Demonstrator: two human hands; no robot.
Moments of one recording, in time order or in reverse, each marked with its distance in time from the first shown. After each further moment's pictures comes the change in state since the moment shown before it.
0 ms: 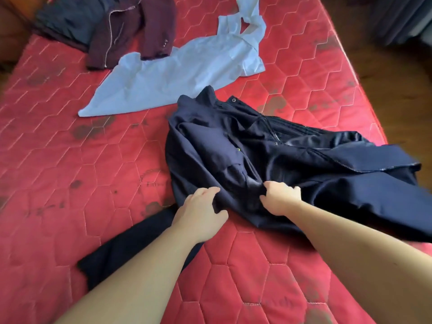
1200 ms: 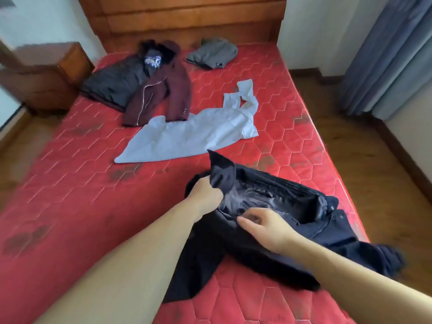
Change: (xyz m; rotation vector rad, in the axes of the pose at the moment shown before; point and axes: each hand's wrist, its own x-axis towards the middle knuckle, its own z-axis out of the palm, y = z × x) left_hand -0.055 0.066 -0.141 -0.606 0.136 -0.040; right_hand -0.188 -0.062 -0.131 0.608 0.103 -0.310
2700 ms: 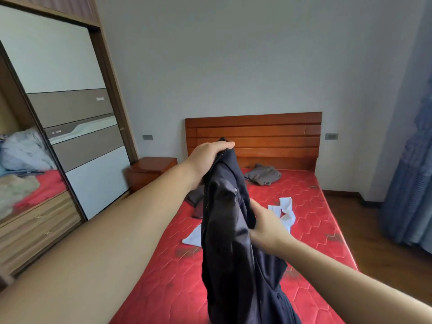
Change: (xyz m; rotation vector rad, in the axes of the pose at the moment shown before) left_hand -0.359 0.271 -0.228 -0.443 0.251 0.502; right_hand -0.177 -0.284 -0.140 -0.095 0.269 -0.781
